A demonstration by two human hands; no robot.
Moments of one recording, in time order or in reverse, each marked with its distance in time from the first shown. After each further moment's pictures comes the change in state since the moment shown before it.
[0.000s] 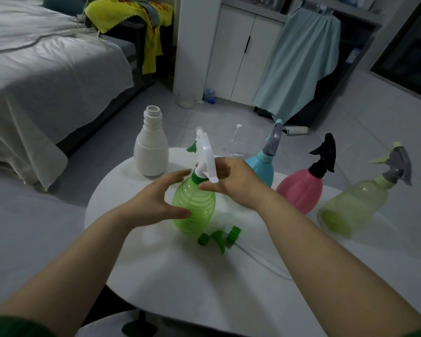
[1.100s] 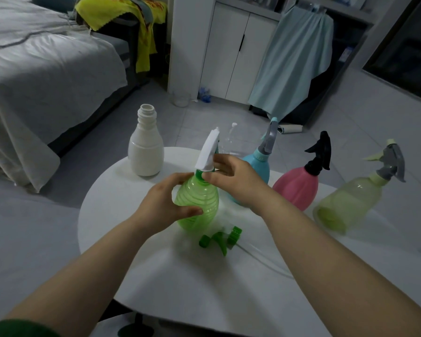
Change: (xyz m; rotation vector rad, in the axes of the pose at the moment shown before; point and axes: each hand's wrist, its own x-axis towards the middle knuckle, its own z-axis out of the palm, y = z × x) left_hand 0.010 -0.006 0.026 0.082 0.264 0.076; right_hand -0.004 0.009 -0.003 0.107 0.086 0.062
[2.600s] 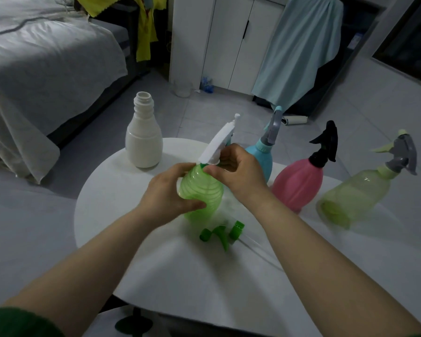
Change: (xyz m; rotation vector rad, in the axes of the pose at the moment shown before) left_hand 0.003 0.008 0.008 0.090 0.006 -0.028; right_hand 0.006 0.020 0.006 0.012 0.217 -0.241
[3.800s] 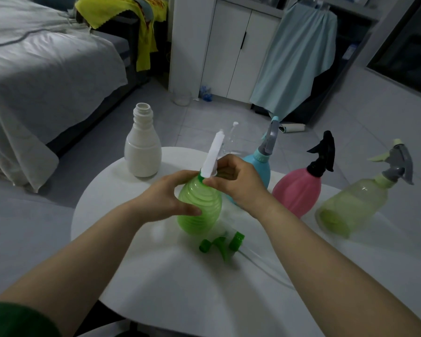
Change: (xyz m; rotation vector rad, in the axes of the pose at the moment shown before) left_hand 0.019 -0.001 -0.015 -0.169 -0.289 0.007; right_hand 0.006 0.004 -0.005 0.112 -0.111 0.066
